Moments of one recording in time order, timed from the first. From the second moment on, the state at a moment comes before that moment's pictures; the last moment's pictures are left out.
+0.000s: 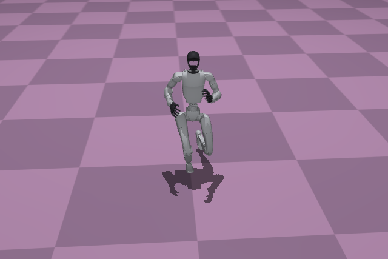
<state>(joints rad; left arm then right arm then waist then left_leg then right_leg) -0.08 0.44 -0.40 -0.25 0.17 -0.39 0.50 0.35 -0.53 0.31 -0.06 -0.11 -0.36 -0.38 0.01 0.06 -0.04 -0.20 0.23 0.16 1.70 -0.47 0.07 -0.77 0.21 -0.10 1.34 -0.79 -0.10</state>
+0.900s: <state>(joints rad) -0.07 0.43 -0.36 -0.18 0.14 -0.34 0.50 0.19 -0.50 0.28 -0.10 -0.14 -0.35 -0.45 0.06 0.05 0.07 -0.34 0.28 0.14 1.90 -0.56 0.18 -0.68 0.22 -0.08 1.41 -0.87 -0.16</state>
